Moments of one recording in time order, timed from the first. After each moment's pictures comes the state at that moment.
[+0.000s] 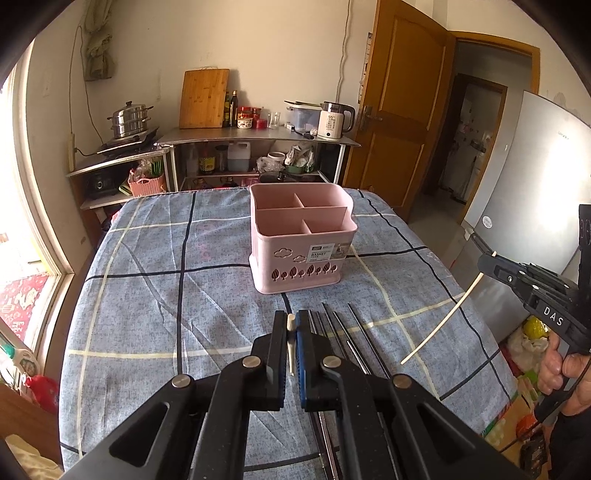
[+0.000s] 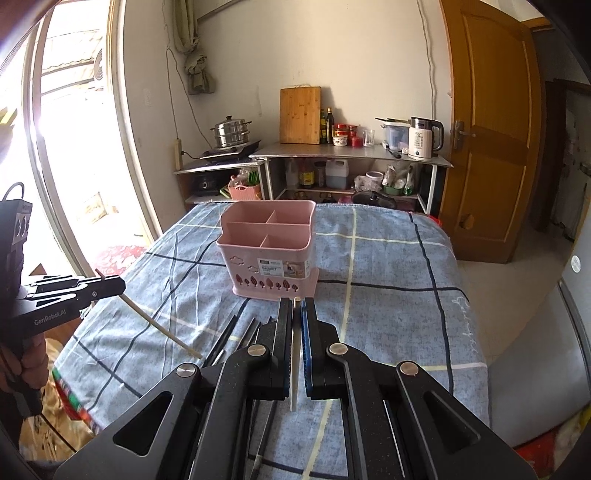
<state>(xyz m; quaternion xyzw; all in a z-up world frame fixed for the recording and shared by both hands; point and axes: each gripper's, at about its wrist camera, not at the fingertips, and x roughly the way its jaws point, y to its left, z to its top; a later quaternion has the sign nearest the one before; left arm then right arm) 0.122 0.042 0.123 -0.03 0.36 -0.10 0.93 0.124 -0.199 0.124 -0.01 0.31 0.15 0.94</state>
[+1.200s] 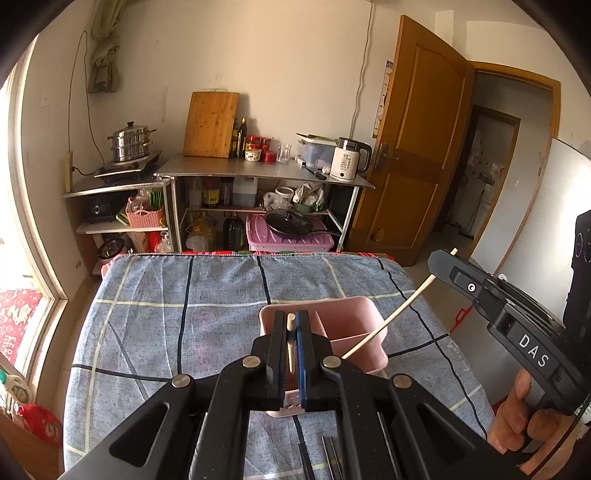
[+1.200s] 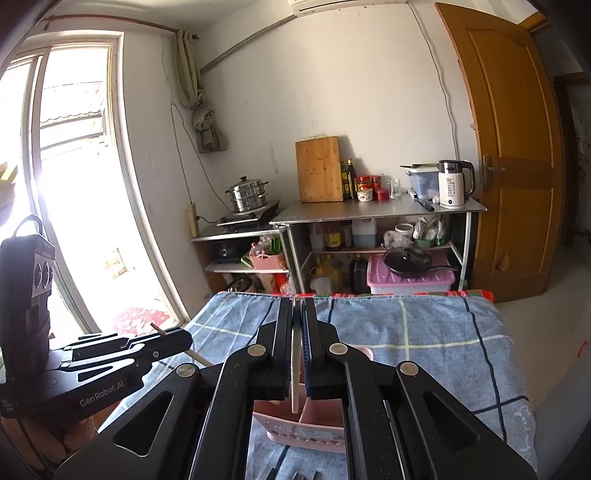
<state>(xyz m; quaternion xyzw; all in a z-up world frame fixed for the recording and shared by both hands) 0.281 0.057 0.175 -0.06 0.33 -0.09 0.94 0.273 -0.131 0.166 0.06 0.23 0.19 0.95</state>
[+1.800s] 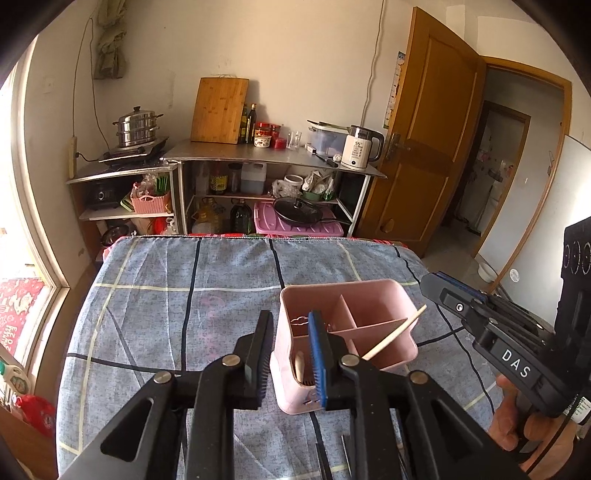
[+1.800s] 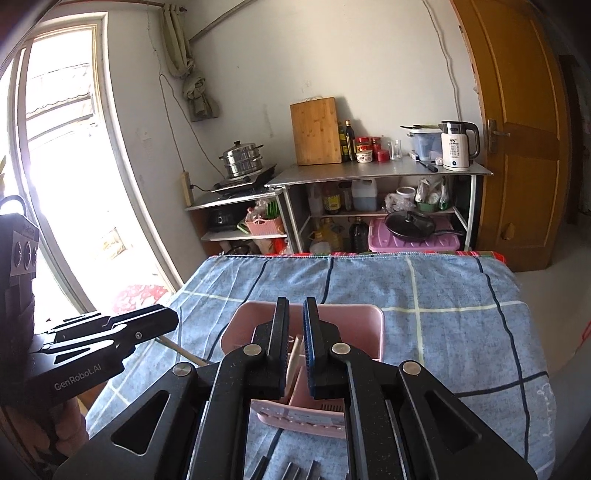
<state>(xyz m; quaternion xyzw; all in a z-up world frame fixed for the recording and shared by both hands) 0.290 0.069 0.140 -0.06 0.34 -0.08 0.94 0.290 -0.130 0.126 0.06 0.29 0.19 0.94</state>
